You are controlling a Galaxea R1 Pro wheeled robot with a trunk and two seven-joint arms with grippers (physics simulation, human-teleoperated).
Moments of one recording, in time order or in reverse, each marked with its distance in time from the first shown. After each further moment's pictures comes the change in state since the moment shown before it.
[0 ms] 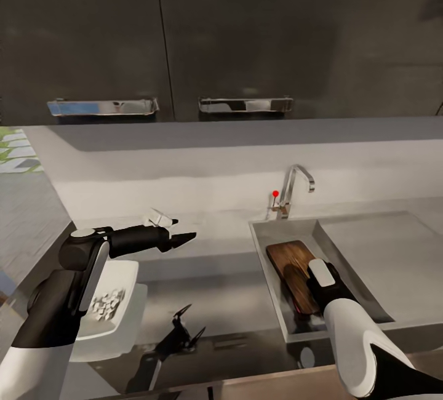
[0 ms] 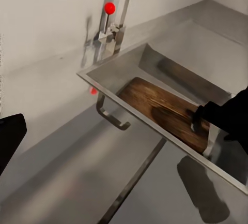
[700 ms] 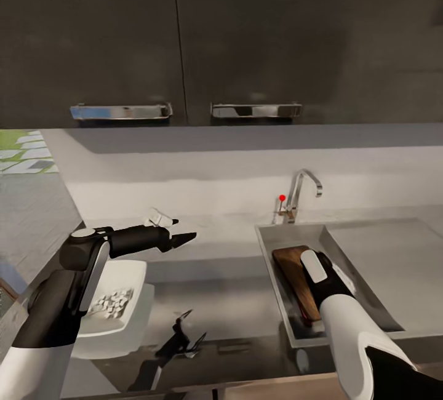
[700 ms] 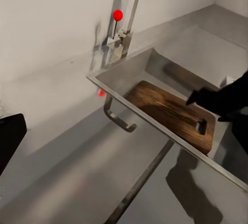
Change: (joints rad) left arm 0.000 -0.001 -0.001 0.000 0.000 -0.001 0.000; right arm 0.000 0.006 0.193 -0.073 0.001 0.008 -0.003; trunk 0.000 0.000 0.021
